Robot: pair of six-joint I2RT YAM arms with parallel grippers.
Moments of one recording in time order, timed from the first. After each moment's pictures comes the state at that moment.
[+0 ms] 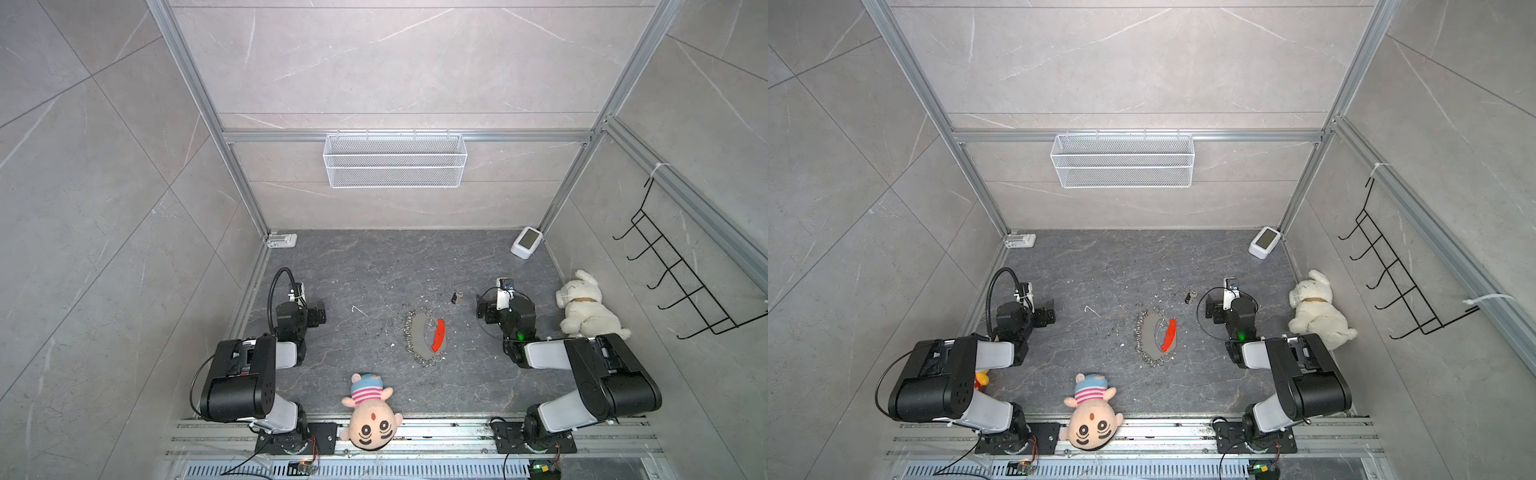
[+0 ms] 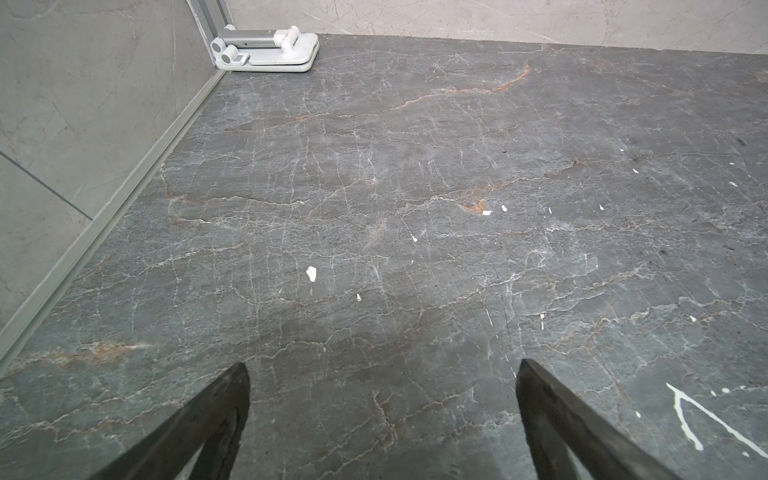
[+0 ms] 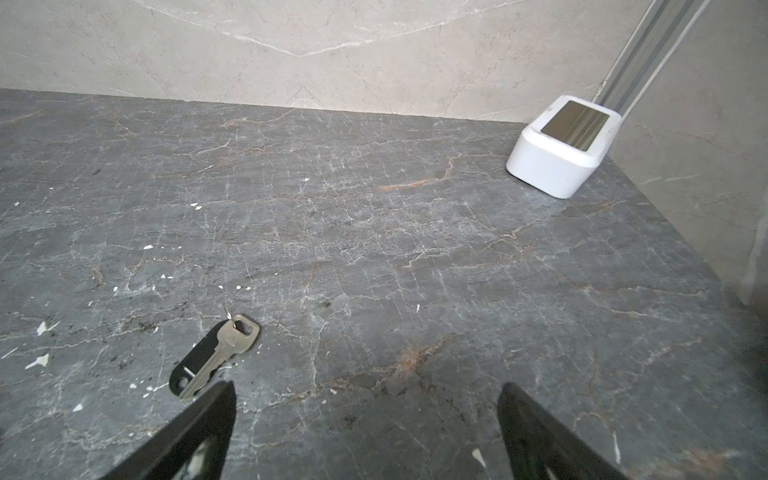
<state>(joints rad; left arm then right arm) 0.05 1.51 0.34 0.71 0.02 0.00 0.13 1.52 0.34 0.81 0.08 -0.02</state>
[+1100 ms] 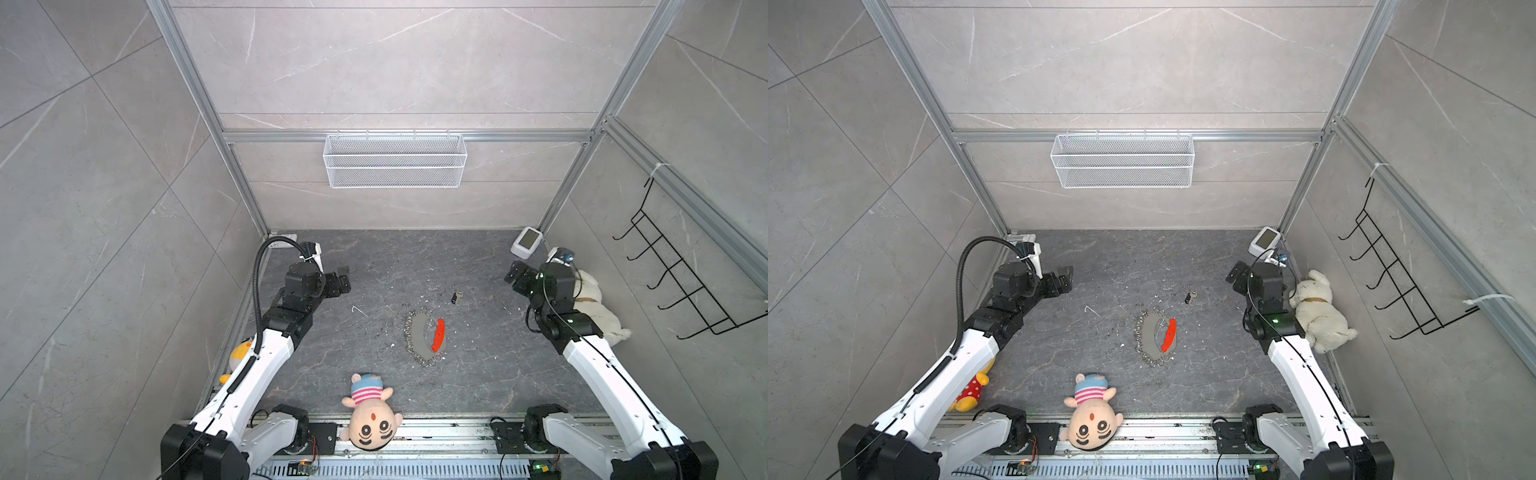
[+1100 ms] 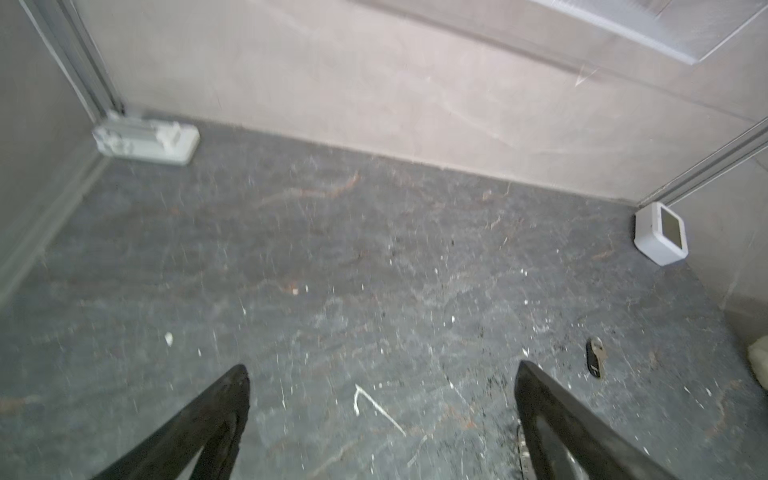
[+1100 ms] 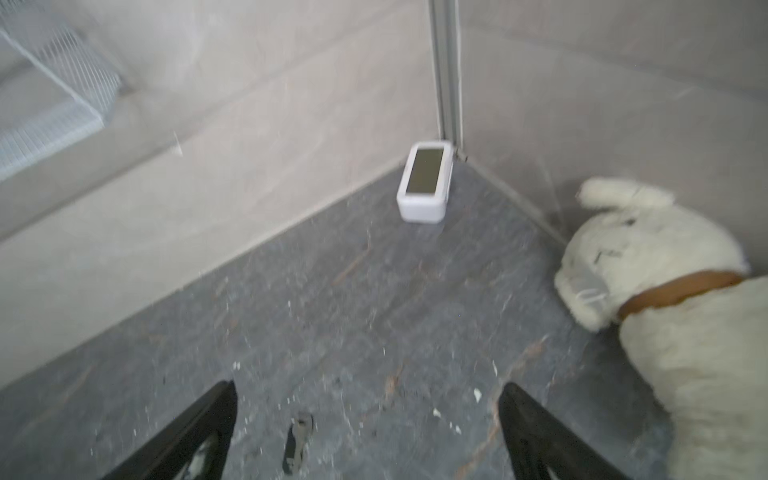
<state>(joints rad) -0.28 1.11 0.88 -0.26 -0.03 -0.37 0.11 1.04 0.80 -0.25 0.28 0.47</state>
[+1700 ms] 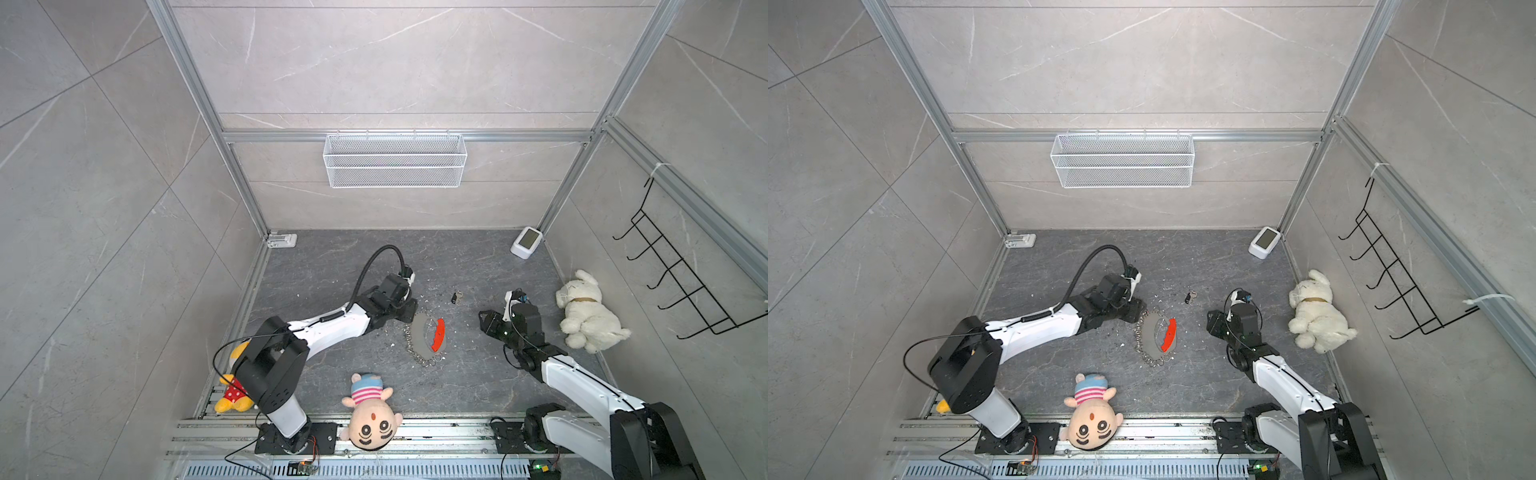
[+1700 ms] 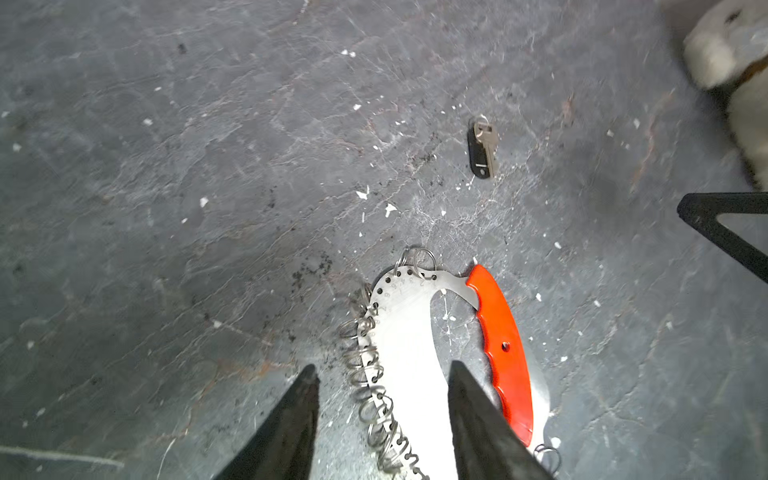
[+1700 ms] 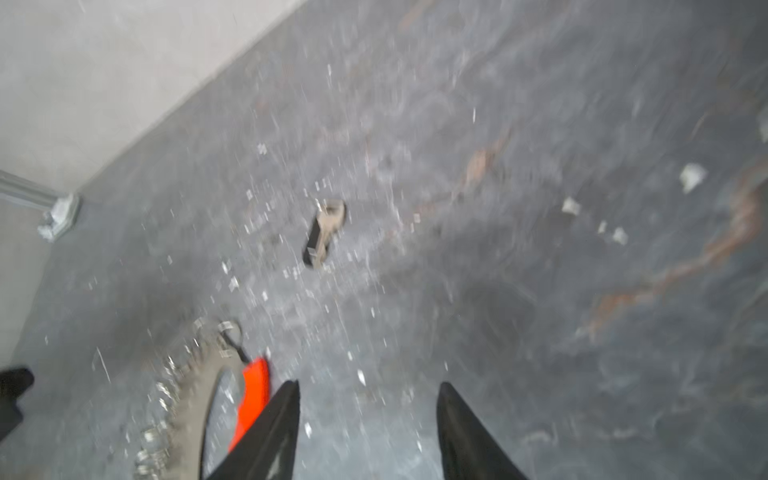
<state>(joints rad) -0.80 1.69 1.09 -0.19 -0.03 -0.27 0.19 1.10 0.35 0.10 -0.08 0.57</state>
